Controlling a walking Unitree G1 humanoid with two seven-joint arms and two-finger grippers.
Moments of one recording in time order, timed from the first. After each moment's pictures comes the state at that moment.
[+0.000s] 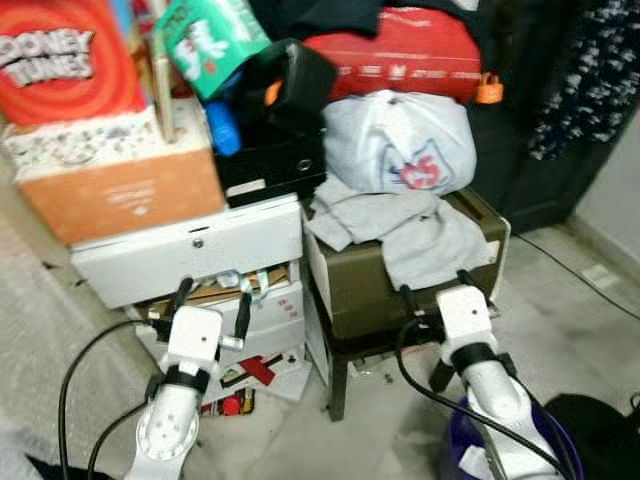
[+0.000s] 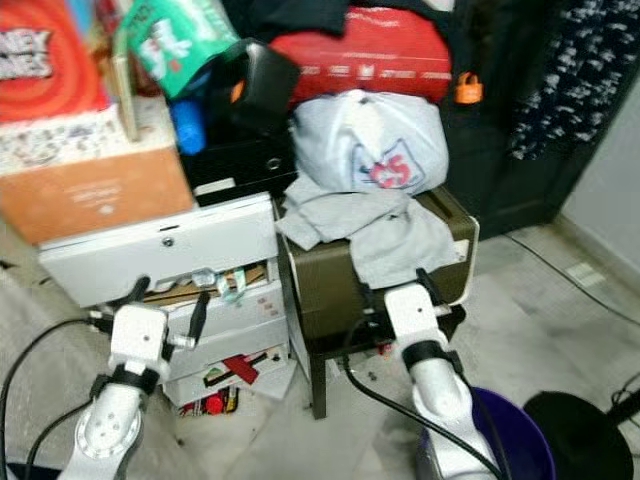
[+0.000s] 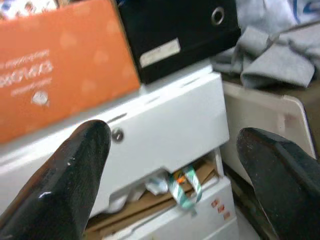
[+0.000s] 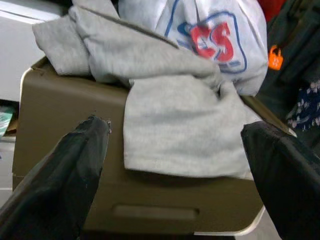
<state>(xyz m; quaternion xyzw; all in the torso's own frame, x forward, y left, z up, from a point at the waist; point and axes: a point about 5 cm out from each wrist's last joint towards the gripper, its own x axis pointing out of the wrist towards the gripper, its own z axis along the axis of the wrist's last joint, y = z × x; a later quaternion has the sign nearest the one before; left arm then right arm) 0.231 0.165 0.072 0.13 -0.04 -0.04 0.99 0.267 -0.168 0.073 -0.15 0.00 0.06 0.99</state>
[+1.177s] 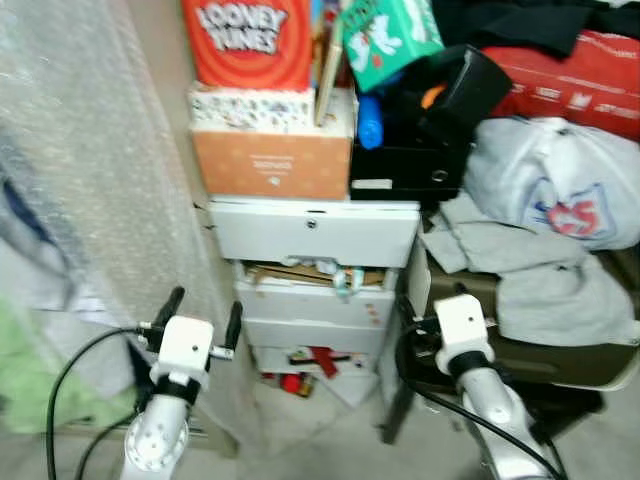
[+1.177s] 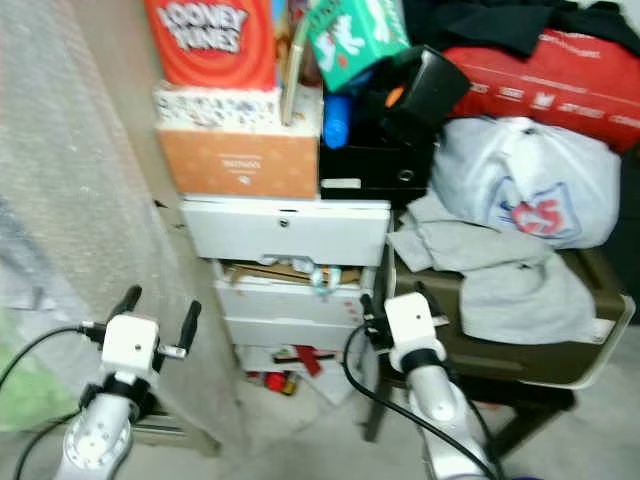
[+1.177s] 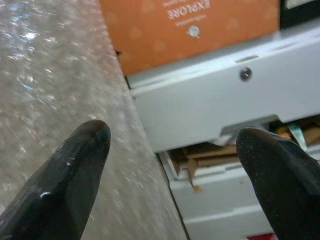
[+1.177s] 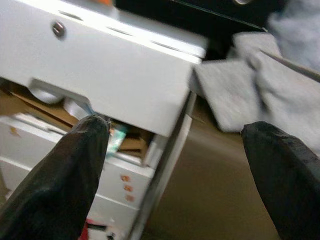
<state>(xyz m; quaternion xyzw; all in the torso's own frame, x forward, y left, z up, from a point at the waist) 0.230 0.166 0.067 0.13 -0.03 -0.04 0.99 0.270 -0.174 0.064 -0.15 0.02 0.05 0.99</state>
